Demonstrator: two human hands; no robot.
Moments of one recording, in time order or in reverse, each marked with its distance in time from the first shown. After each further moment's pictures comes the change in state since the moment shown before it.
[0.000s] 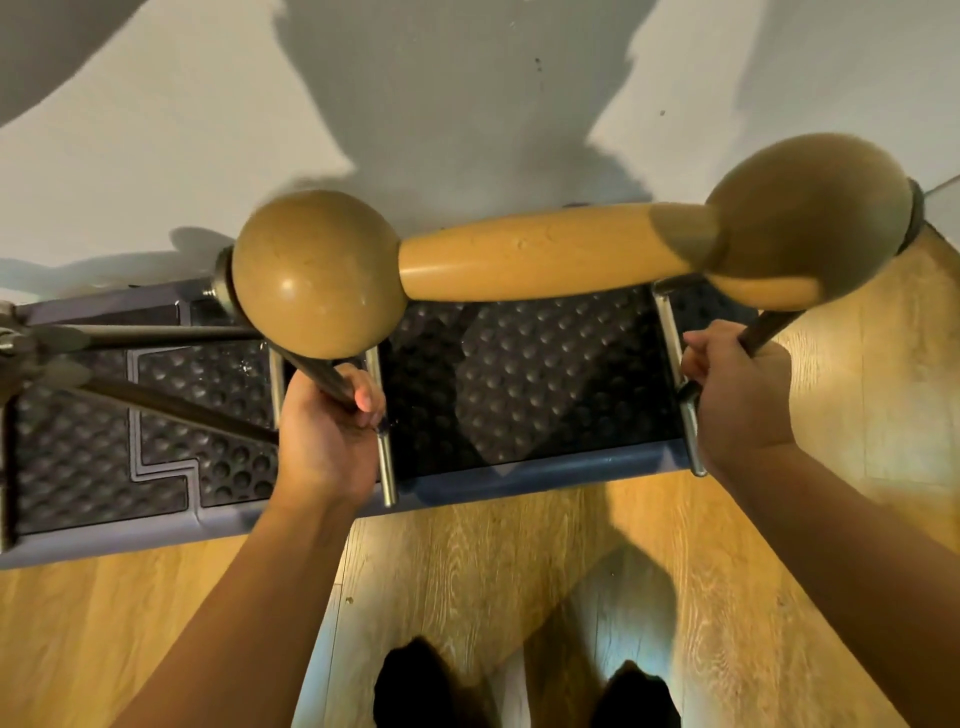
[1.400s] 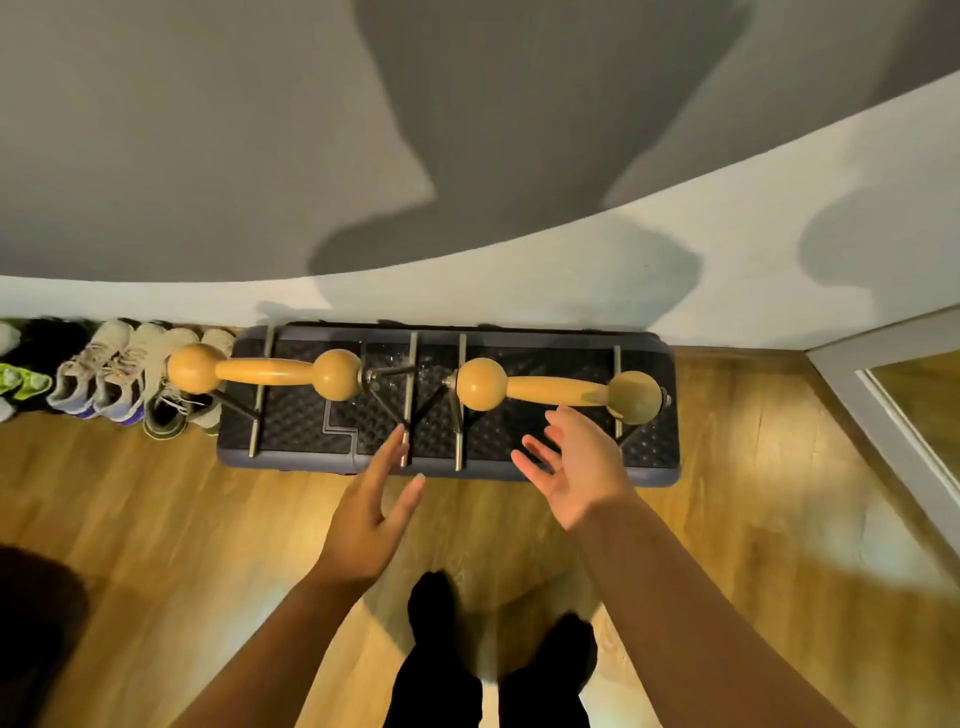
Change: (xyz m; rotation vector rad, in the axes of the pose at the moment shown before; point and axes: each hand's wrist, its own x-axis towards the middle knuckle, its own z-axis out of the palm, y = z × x) left_hand -0.233 0.186 -0.018 0.977 -0.133 0.138; right_hand -0.203 -0.261 0.084 0.254 -0.092 0.820
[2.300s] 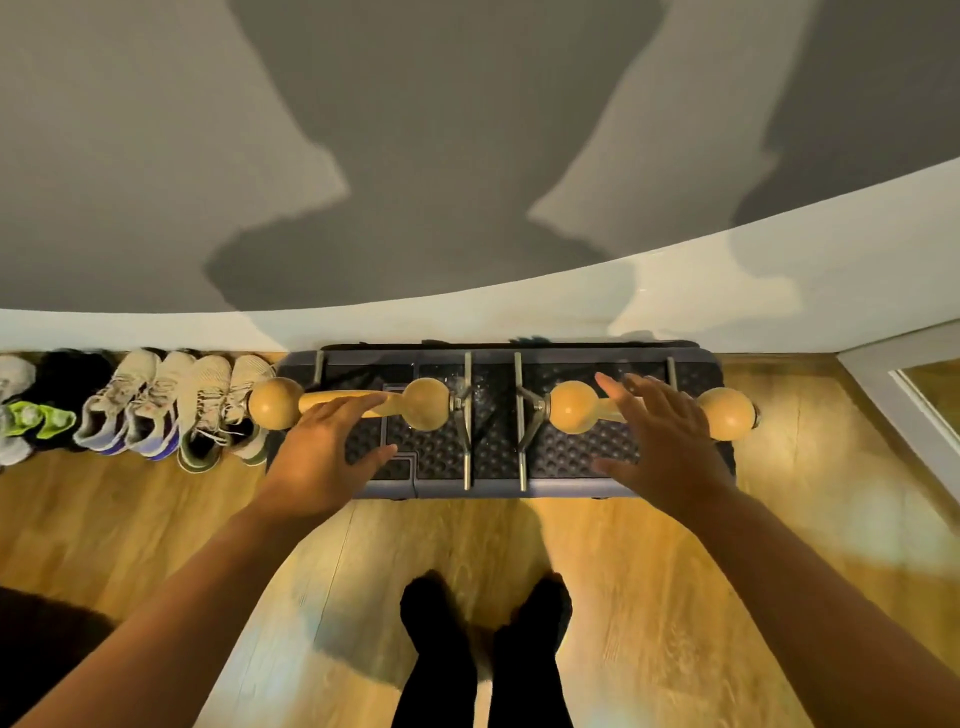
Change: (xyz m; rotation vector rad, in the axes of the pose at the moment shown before) left_hand 0.088 -0.018 -0.199 0.573 -0.028 0.159; right_hand 0.035 0.009 0.019 -1.858 0.016 -1.128
